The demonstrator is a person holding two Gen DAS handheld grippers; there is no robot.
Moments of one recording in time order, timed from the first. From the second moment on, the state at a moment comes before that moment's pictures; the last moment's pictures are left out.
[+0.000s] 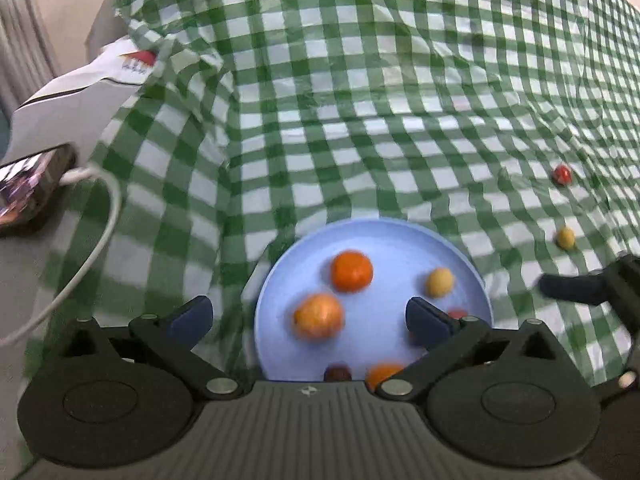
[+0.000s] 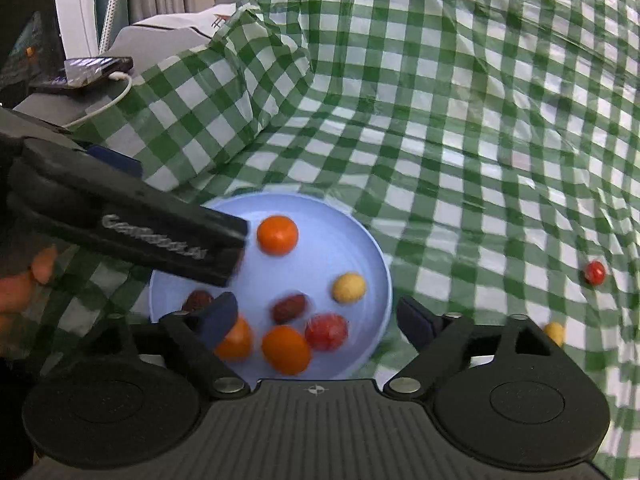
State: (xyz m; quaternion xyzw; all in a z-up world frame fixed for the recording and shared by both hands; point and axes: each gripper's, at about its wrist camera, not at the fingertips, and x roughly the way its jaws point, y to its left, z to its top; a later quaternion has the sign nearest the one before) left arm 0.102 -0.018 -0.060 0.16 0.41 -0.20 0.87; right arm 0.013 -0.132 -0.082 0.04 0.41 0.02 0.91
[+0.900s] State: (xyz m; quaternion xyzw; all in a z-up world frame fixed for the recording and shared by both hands) left arm -0.045 0.045 -0.003 0.13 0.40 -0.16 0.89; right arm -0.126 -0.109 -0.015 0.05 0.36 0.00 0.93
